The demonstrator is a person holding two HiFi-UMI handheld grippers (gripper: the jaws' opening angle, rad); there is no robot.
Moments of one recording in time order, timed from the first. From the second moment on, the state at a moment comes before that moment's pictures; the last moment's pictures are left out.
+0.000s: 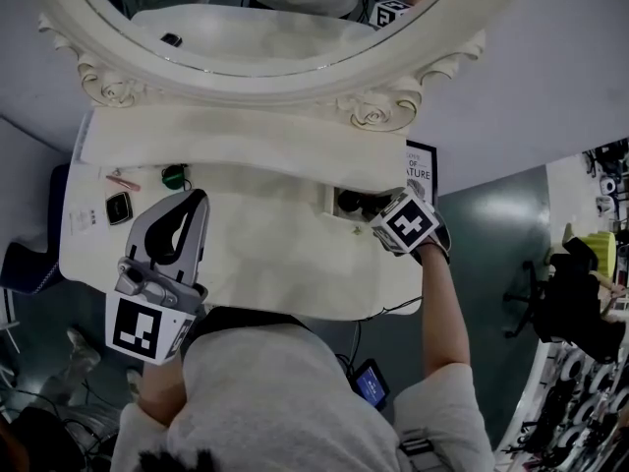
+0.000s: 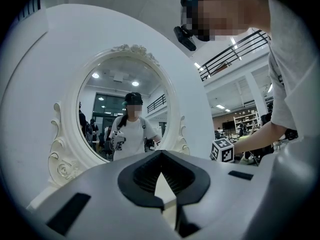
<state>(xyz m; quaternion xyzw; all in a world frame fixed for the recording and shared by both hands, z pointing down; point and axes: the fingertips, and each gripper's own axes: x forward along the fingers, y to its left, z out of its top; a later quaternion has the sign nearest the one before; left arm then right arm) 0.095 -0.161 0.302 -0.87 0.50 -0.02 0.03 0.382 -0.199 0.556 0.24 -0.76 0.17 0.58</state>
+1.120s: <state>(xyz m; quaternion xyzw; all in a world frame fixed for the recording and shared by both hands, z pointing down) 0.075 -0.143 0.303 -0.86 0.51 -0.02 0.03 0.379 -0.200 0.551 0.29 -0.78 0.24 0.51</state>
